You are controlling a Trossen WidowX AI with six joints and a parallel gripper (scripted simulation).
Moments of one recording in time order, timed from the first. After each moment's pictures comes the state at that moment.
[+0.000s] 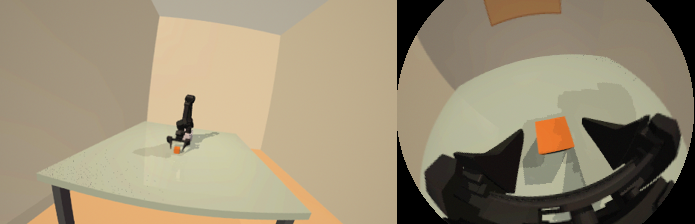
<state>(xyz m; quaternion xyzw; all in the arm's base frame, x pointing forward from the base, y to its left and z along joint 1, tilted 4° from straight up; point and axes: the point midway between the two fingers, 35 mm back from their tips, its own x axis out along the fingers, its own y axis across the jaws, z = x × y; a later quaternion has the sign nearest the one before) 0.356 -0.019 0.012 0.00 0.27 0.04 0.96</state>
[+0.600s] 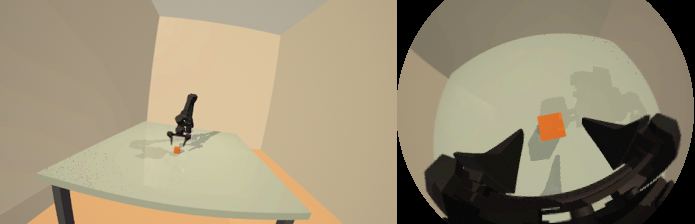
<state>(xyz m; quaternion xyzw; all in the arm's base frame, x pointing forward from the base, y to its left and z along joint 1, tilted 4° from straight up) 0.347 -0.020 0.045 0.00 0.42 0.04 0.91</state>
